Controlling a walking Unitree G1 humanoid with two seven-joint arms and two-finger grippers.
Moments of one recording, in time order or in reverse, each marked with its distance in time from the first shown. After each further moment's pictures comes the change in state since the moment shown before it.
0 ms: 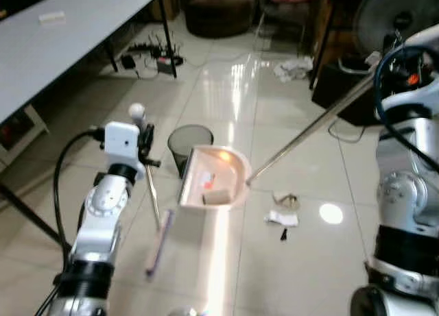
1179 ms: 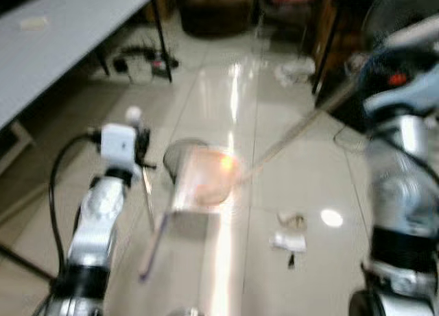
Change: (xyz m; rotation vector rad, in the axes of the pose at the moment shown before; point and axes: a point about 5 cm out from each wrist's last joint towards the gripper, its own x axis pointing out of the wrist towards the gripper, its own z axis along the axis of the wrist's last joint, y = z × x) left arm -0.002 0.002 -0.003 0.008 0.016 -0.005; right arm 0.001 0.012 -0.005 -0.011 0.037 0.058
